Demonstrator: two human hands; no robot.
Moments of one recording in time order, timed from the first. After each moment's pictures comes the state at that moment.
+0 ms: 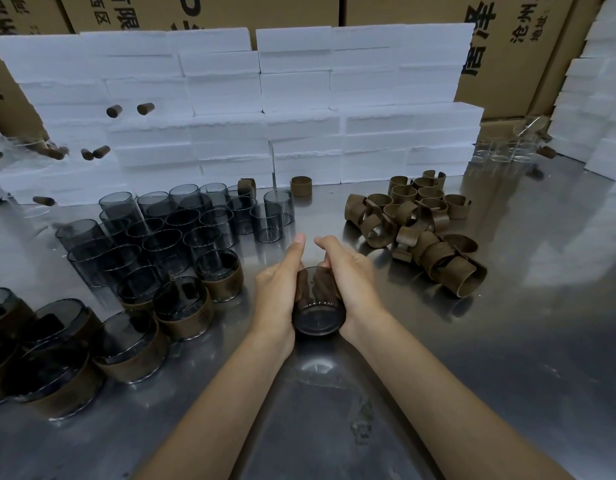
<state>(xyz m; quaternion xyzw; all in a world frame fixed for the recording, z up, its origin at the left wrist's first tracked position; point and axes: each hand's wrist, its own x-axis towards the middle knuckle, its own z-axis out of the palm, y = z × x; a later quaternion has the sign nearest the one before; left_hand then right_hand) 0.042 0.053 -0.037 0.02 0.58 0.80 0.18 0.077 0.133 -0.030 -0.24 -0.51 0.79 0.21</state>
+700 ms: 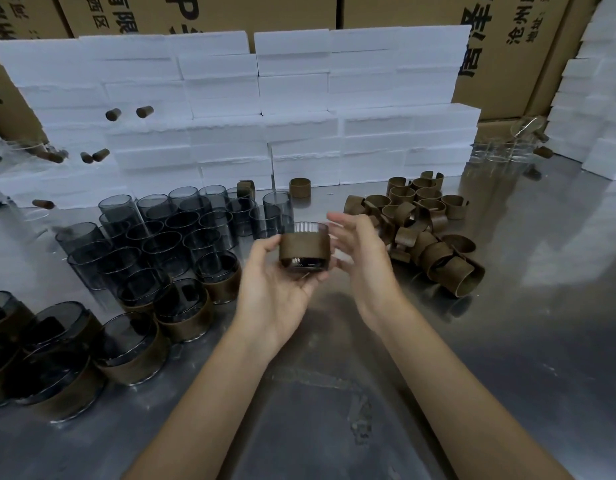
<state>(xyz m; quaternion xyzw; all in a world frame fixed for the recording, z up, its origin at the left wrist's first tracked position) 0.037 0.039 -0.025 0.06 0.32 0.88 0.33 0.083 0.156 -0.014 -0.16 -0.59 0.75 0.25</state>
